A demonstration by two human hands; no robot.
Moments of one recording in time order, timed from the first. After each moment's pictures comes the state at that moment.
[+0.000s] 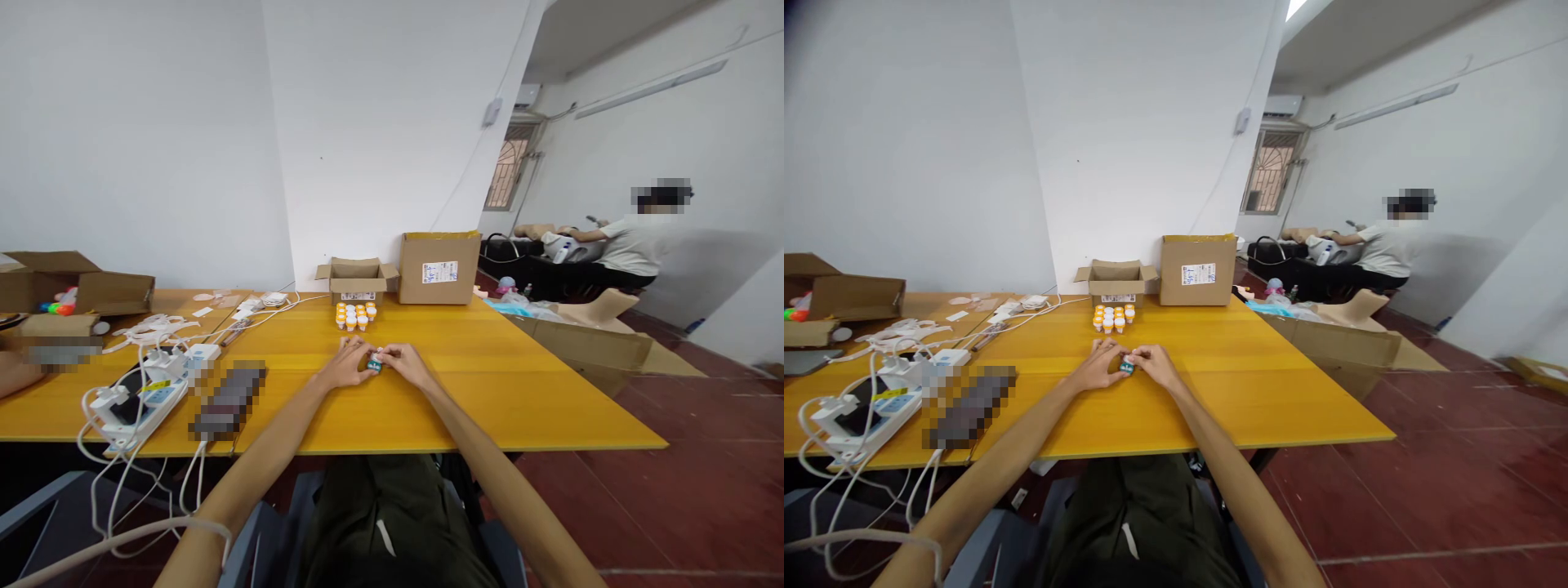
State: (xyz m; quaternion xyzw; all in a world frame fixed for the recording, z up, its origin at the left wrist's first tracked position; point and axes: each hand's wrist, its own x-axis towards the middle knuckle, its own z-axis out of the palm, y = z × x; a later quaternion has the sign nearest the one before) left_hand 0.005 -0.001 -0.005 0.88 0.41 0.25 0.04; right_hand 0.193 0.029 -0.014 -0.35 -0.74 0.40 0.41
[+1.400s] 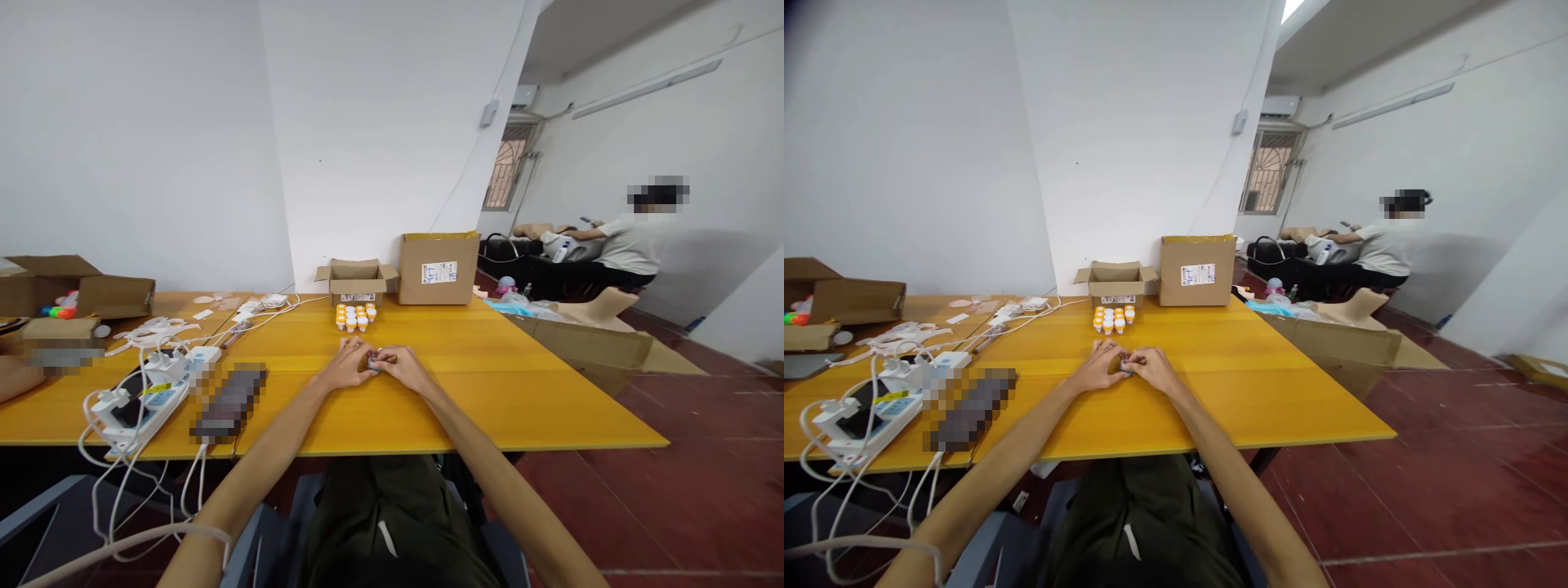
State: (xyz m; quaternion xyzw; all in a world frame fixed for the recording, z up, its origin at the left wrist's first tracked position) left_hand 0.006 -0.004 0.002 0.87 0.41 0.25 0.05; right_hand 0.189 0.016 -0.006 -0.35 -0.80 0.29 0.39
